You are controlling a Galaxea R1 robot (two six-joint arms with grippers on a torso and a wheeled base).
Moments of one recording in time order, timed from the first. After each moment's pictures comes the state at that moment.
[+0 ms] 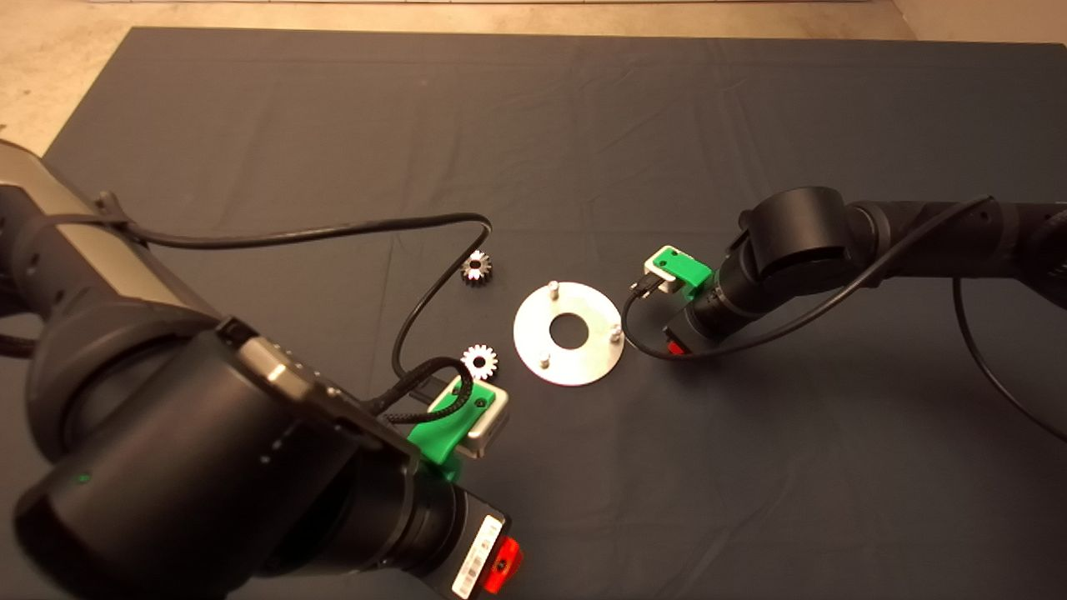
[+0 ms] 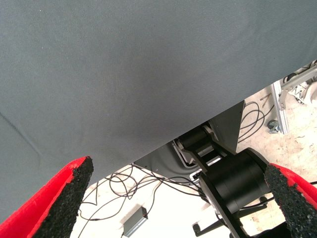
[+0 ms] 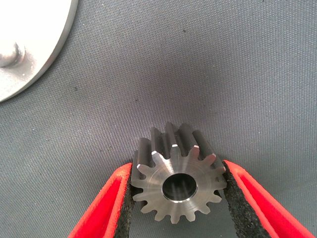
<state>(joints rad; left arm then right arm) -0.43 2.61 -0.36 0.35 1.53 -1.76 0.24 2.53 -1.03 -0.54 -1.53 0.87</state>
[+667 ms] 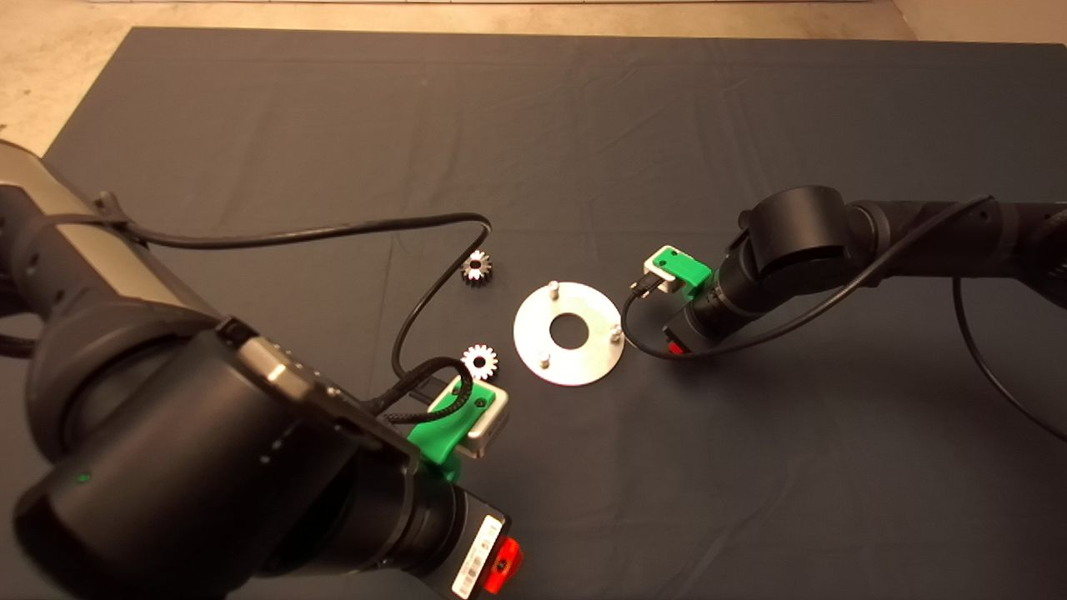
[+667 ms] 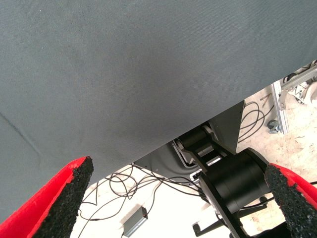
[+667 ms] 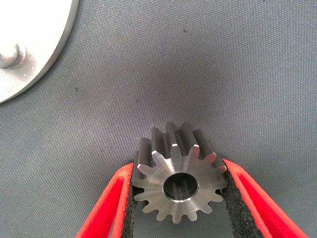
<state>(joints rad) -0.43 2.61 -0.36 0.34 1.53 -1.76 0.24 2.53 -1.03 -0.54 -1.53 0.87</state>
